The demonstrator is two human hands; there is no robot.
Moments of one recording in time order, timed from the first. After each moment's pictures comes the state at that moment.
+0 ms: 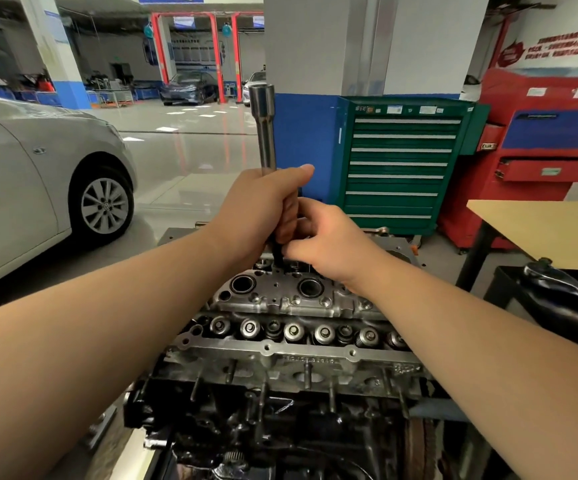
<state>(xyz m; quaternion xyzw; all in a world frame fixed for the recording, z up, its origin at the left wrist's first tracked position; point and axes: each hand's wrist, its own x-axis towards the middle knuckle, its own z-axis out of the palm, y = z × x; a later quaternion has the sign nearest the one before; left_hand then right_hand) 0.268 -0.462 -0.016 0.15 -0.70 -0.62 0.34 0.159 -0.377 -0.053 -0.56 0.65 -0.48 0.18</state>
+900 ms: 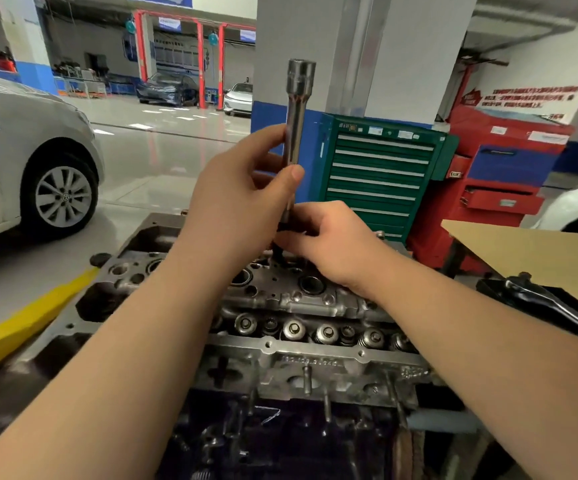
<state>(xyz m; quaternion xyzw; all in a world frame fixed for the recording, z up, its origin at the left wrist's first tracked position) 0.305 -0.450 -0.028 0.15 -0.75 -0.40 0.50 0.161 -0.375 -0.055 -0.60 0.65 -0.44 0.12</state>
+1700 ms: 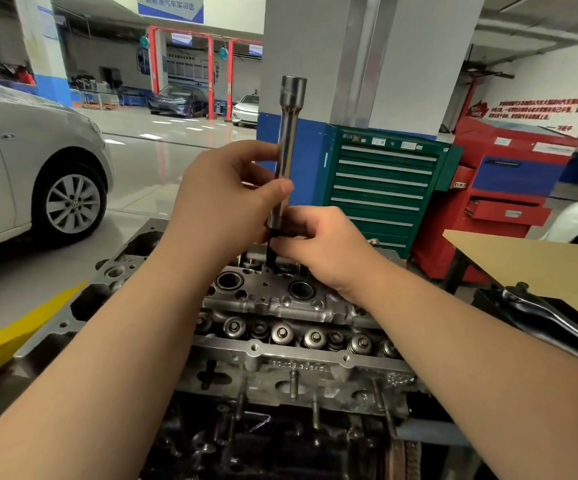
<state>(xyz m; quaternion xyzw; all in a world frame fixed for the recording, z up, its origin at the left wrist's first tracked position) 0.305 -0.452 -0.022 0.20 -0.75 -0.39 0.50 0.162 -0.370 -0.053 -0.58 0.64 -0.48 0.16</state>
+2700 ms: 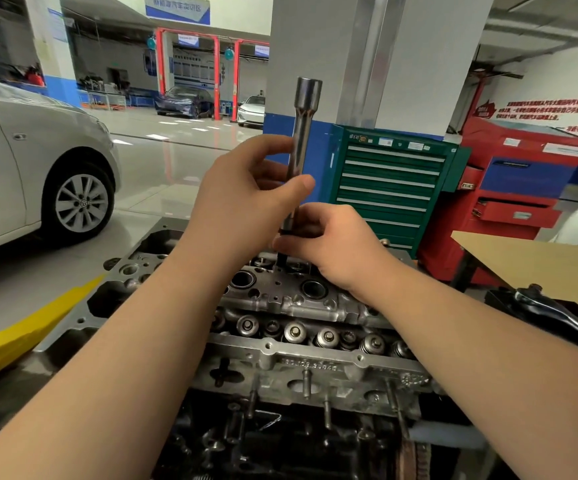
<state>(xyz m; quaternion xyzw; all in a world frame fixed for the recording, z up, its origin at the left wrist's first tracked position) 0.303 -0.452 -0.026 0.17 -0.74 -0.40 0.51 0.162 -0.375 -0.054 -0.56 0.67 -0.48 0.12</state>
